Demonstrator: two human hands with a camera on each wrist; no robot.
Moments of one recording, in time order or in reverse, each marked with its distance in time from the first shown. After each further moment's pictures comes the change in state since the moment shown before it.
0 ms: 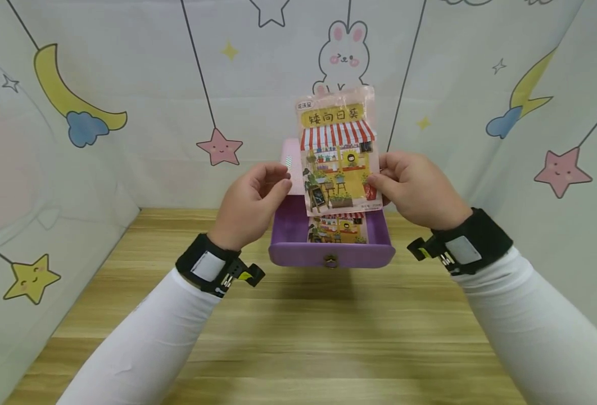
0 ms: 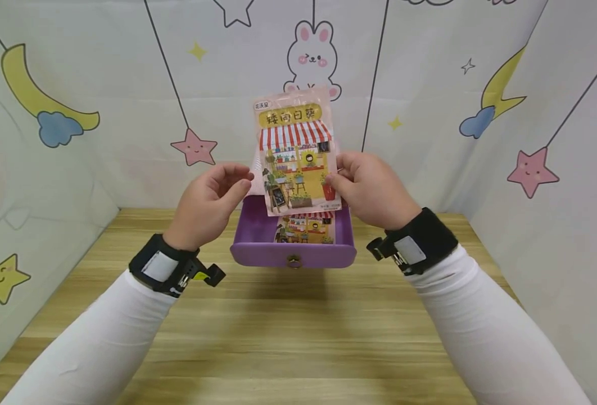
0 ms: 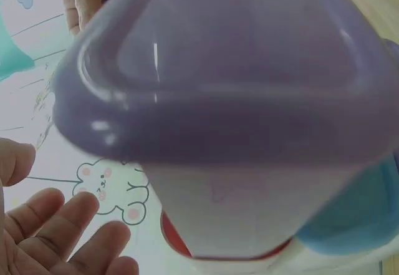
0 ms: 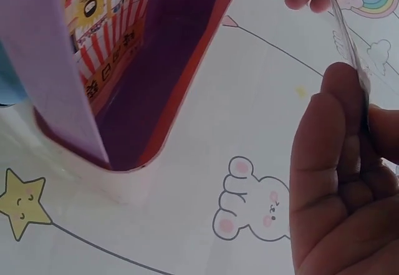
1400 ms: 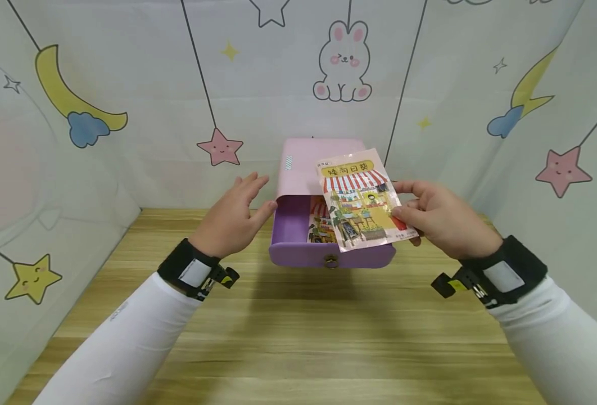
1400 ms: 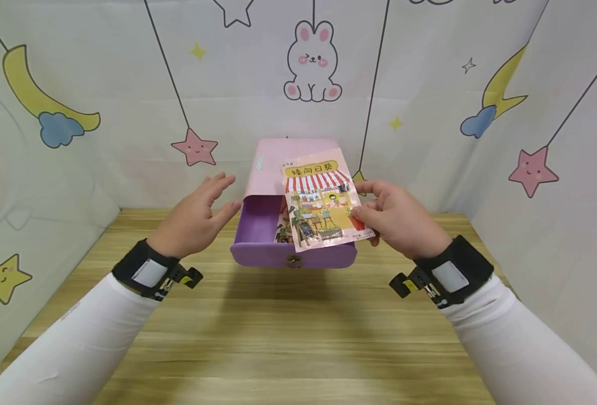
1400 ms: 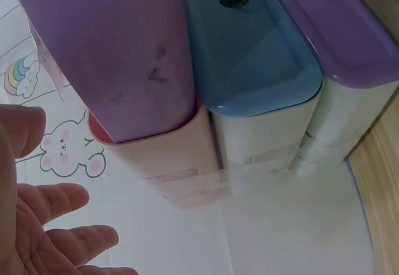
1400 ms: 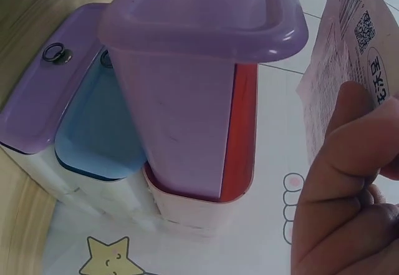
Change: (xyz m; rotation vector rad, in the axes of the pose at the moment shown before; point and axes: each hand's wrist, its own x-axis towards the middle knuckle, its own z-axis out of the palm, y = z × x) left_hand -0.009 -0.035 -0.024 0.478 -0.212 0.003; right_hand -0.034 0.041 -0.003 0.411 -0.227 0.201
